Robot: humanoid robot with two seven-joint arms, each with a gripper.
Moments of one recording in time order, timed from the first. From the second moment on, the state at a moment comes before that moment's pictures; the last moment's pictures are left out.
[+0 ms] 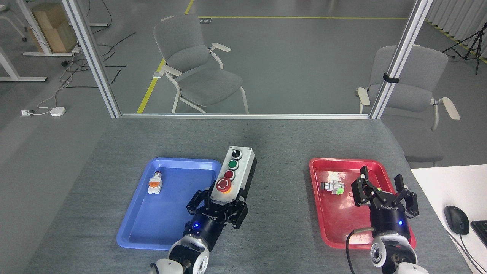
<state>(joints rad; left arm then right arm) -0.26 -0.03 -0.39 -1.29 -1.27 -0.06 0.08 -0.18 -0.04 -0.17 -1.37 1.27 -0.05 -0.18</state>
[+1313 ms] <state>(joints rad) -0.44 -0.14 -0.74 -0.87 -1.32 0.11 0.04 -0.17 -0.05 -0.17 -1.35 1.27 -0.06 -0.18</state>
